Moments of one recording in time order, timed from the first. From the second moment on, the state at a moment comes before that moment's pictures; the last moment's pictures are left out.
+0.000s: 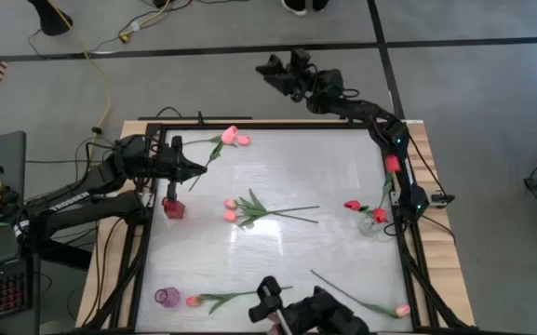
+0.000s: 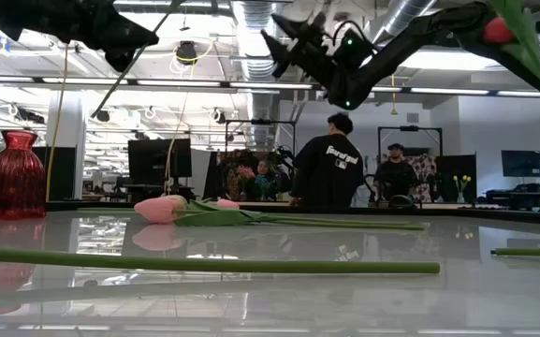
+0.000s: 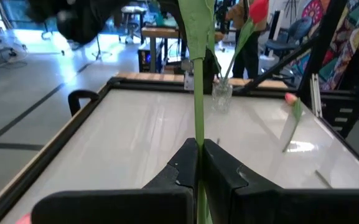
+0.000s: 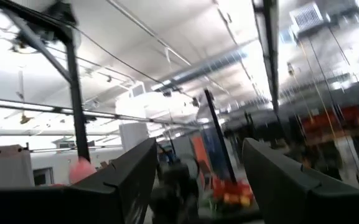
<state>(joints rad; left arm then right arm) 0.55 0.54 0.53 -0.18 0.49 0.04 -0.73 2.22 1.76 1.48 -0.85 1.09</state>
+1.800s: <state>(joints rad) 0.44 0.45 0.53 -0.22 0.25 -0.07 -0.36 2.34 1.96 0.59 -0.94 0.08</state>
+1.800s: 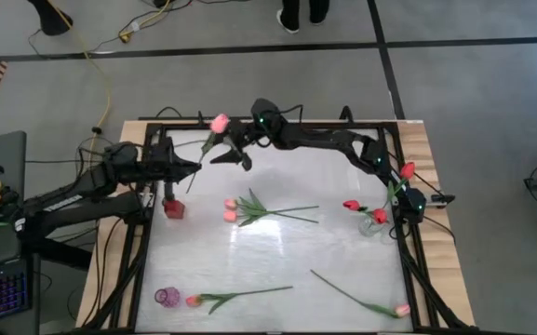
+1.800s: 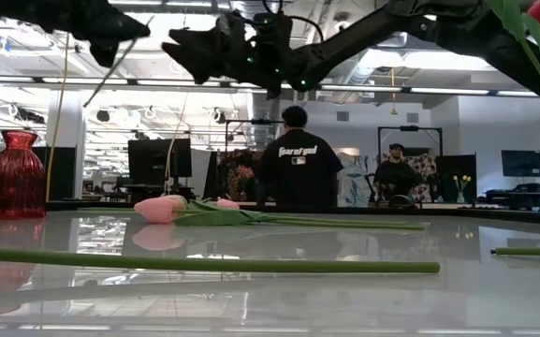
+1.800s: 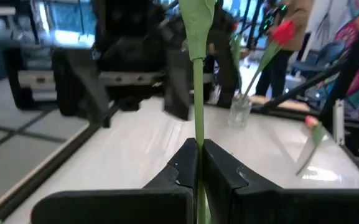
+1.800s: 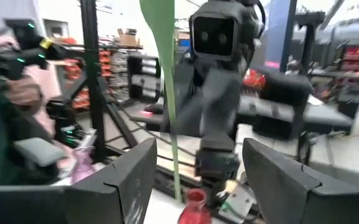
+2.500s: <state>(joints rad) 0.44 0.49 0.53 -0.21 0.17 -0.05 -0.31 2.34 1.96 0.58 -0.86 0.06</state>
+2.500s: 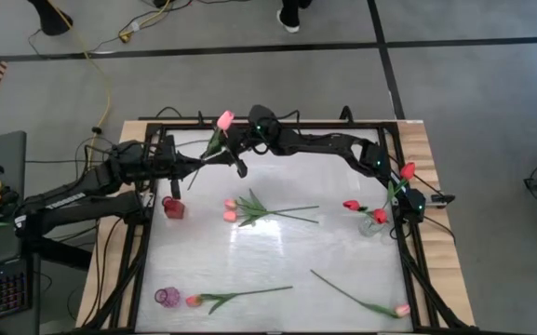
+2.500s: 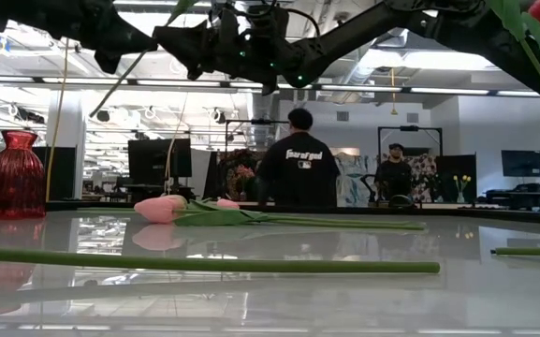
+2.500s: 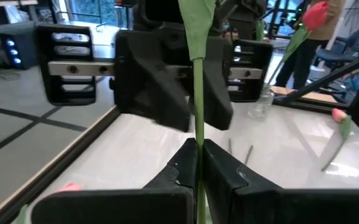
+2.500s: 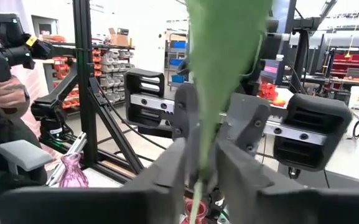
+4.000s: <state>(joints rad) 0.44 0.58 0.89 -0.82 -0.22 -0.14 -0.20 2.35 1.96 0.64 -0.57 -0.10</state>
